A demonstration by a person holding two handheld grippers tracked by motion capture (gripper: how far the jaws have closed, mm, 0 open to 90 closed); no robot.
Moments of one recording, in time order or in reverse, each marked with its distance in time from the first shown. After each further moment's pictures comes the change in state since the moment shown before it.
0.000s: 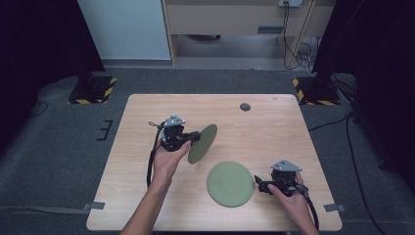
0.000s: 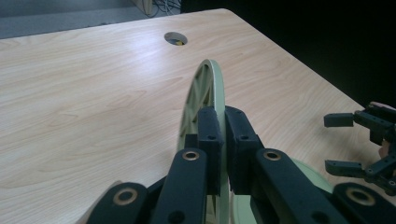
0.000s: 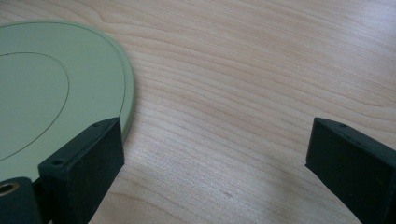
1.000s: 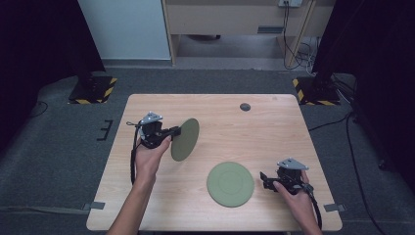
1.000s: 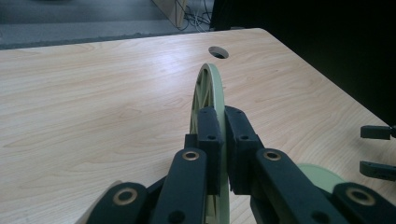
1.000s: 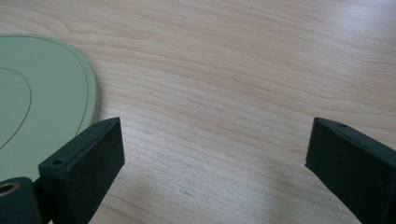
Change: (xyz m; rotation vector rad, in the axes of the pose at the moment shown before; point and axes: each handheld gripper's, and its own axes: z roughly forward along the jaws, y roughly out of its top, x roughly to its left) left arm 0.038 -0.005 -0.037 -0.054 0.093 -0.059; right arm -0.017 -0.001 -0.003 -0.017 -0.047 0.054
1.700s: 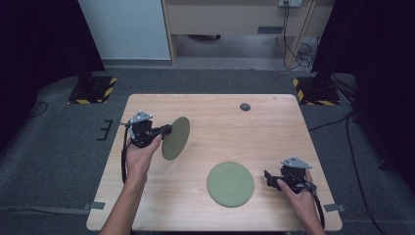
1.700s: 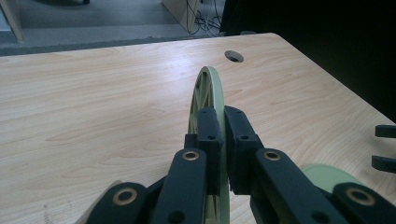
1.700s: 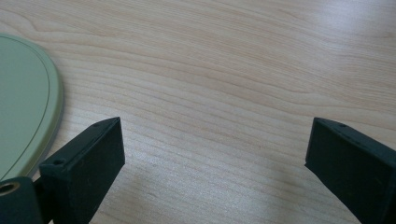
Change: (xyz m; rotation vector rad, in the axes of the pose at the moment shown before) left arm 0.018 0.001 -0.018 -0.021 0.035 -0.010; right arm -0.012 -0.002 0.002 0.007 -0.047 0.013
